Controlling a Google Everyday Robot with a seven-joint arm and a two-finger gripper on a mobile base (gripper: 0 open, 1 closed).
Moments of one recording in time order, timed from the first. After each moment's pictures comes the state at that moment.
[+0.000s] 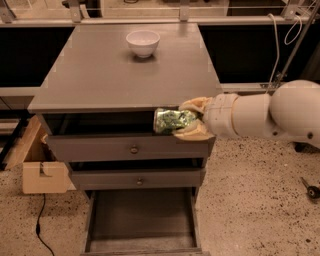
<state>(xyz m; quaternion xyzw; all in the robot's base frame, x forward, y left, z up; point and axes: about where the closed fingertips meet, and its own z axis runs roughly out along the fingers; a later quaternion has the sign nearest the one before) 0.537 -0.063 0.850 -0.60 0.62 0.08 0.49</state>
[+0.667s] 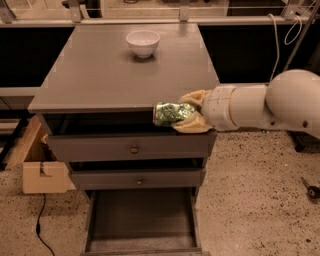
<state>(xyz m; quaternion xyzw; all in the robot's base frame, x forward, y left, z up) 0.551 -0.064 0.858 -0.59 0.63 0.08 0.49</state>
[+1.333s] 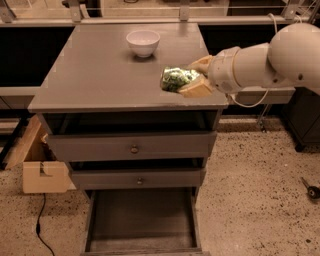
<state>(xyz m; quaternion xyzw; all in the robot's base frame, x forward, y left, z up) 0.628 -0.086 0.905 -0.55 0.67 0.08 0.49</state>
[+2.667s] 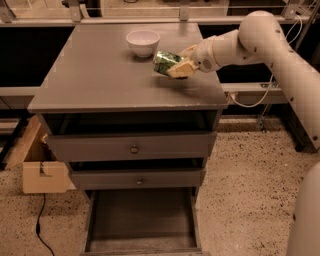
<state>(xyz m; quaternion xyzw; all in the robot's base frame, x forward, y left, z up) 0.755 -0.062 0.875 -0.51 0.70 0.18 0.46</state>
